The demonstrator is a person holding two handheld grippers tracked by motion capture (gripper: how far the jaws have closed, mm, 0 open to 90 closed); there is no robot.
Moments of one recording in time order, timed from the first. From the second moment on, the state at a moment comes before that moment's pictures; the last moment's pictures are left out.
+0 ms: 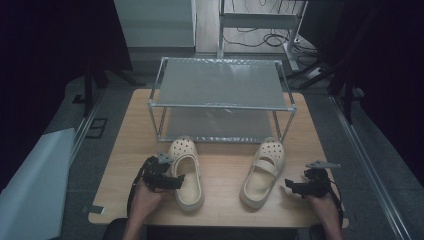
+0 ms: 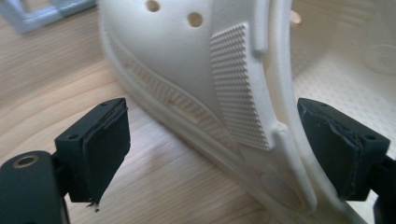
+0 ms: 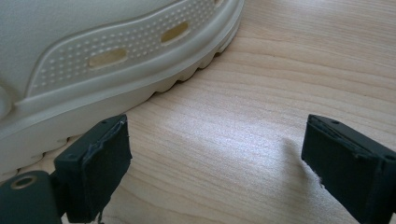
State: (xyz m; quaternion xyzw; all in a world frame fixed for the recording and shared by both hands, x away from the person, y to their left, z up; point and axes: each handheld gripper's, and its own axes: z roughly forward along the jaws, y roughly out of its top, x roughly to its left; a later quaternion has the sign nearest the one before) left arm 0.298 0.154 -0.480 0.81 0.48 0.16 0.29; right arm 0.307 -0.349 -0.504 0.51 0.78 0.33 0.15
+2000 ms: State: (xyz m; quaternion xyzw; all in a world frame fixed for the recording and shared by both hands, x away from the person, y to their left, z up) left arm 0.339 0.231 -0.482 0.76 0.55 0.02 0.34; right arm 0.307 -0.347 -0.507 0.52 0.78 0.32 0.15
